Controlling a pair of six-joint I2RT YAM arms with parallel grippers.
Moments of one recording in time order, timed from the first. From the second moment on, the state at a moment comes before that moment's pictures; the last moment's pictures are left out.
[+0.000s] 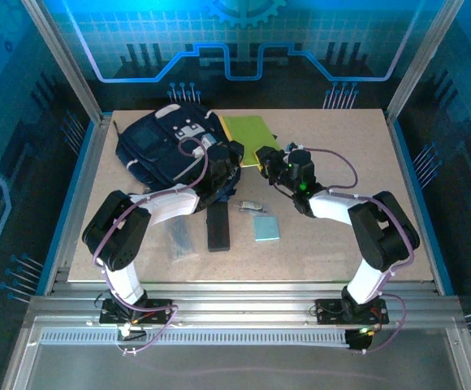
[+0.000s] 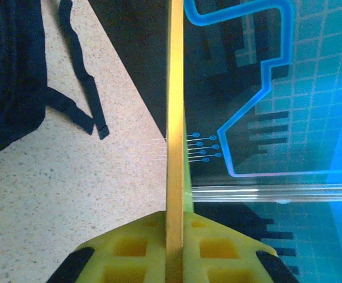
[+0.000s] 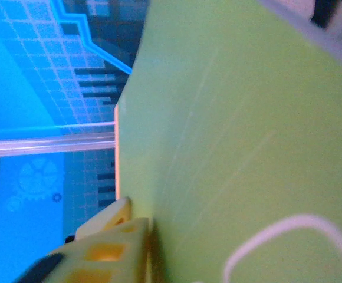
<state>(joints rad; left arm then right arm) -0.58 1.77 1.07 0.46 -0.25 -1.40 0.45 1.71 0.87 0.67 -0.20 1.50</state>
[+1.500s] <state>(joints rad) -0.40 2.08 1.67 -0.71 -0.03 -0.32 0.08 1.32 0.83 -0.18 -0.58 0.74</state>
